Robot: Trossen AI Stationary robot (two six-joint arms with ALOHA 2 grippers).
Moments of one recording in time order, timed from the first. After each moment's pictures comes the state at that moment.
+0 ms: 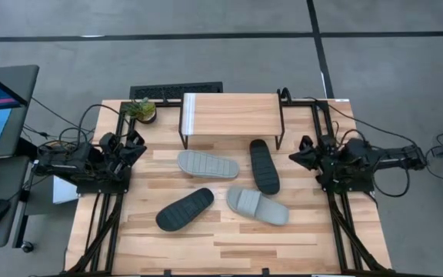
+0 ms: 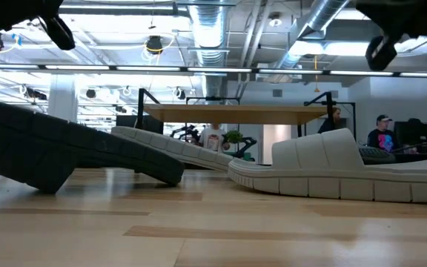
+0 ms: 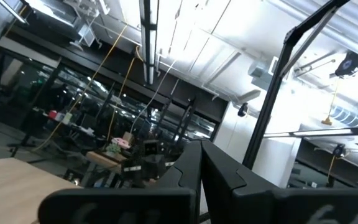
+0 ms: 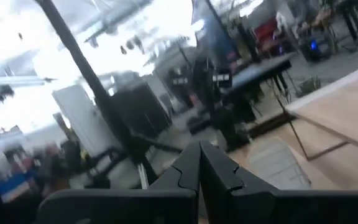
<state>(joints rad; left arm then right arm) -0.09 0.01 0.09 0.49 -0.14 -0.40 0.12 0.20 0.22 0.13 0.04 0.46</state>
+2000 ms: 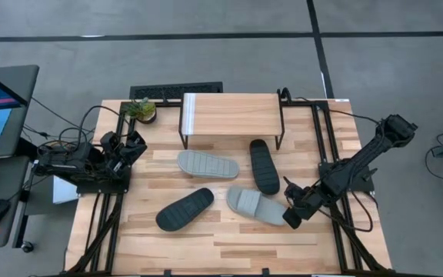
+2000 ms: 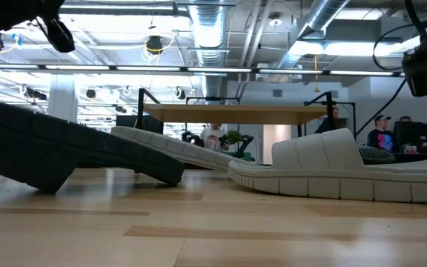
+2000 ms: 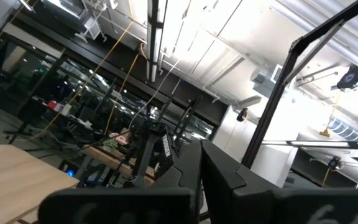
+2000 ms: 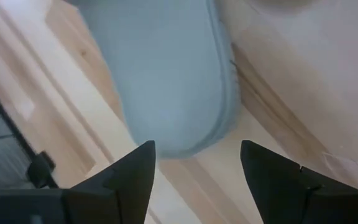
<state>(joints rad) -0.09 0.01 0.09 0.48 -0.16 -0.48 0.67 1.22 0.55 -0.45 0.03 1.43</state>
